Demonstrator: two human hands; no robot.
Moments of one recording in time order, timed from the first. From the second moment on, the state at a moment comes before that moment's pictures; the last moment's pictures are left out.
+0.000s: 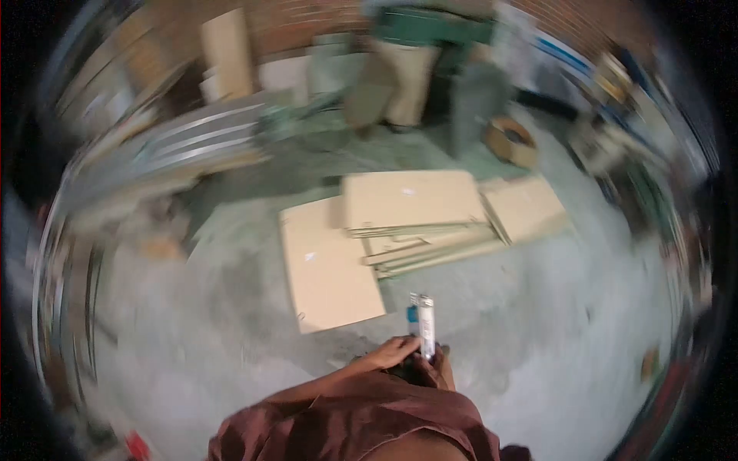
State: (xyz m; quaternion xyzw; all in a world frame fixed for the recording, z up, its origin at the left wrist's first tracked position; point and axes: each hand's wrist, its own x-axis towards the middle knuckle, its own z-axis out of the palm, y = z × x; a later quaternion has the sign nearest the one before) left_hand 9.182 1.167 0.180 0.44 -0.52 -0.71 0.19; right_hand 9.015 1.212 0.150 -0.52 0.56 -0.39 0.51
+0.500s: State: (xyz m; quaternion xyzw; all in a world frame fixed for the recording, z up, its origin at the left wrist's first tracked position) left_hand 8.834 1.055 0.189 0.32 -0.55 -0.77 0.03; right_hand 8.714 1.167 0.195 -0.32 0.68 -0.44 0.50
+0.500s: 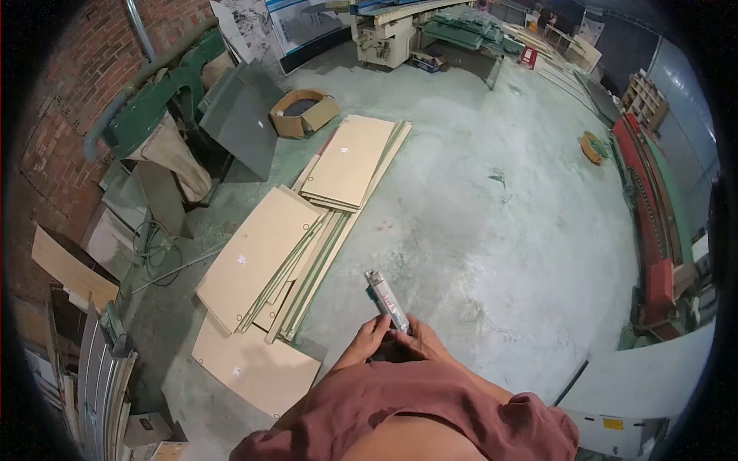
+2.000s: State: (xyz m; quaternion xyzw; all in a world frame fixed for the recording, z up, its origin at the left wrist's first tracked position) left_hand 8.285 0.445 0.047 0.61 -0.52 -0.55 0.23; right_hand 8.194 0.420 0.196 -0.60 0.39 -0.19 0.68
